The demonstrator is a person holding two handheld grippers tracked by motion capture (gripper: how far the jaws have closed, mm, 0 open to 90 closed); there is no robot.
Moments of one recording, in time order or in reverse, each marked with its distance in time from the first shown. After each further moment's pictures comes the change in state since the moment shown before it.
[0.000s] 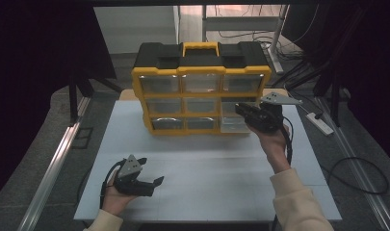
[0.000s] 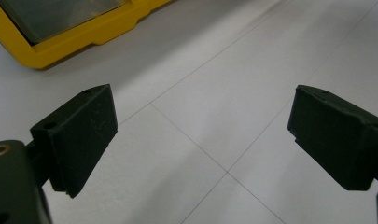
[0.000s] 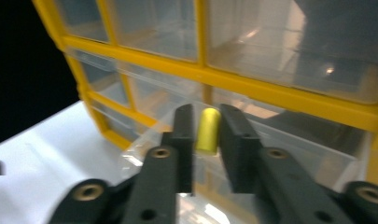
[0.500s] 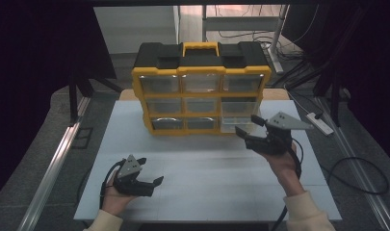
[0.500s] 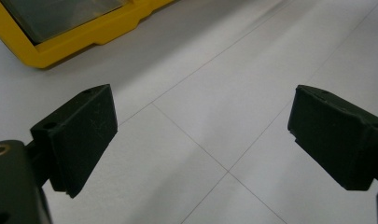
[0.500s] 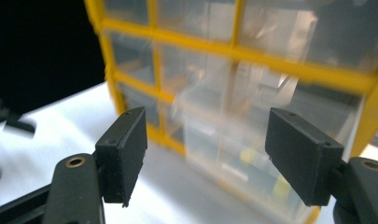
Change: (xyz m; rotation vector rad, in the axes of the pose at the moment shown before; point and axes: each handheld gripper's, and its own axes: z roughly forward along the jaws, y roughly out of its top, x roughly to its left) left arm 0.000 -0.001 -0.001 -0.003 0.006 0.001; right arm 0.027 -0.030 -0.046 -0.044 0.018 -0.092
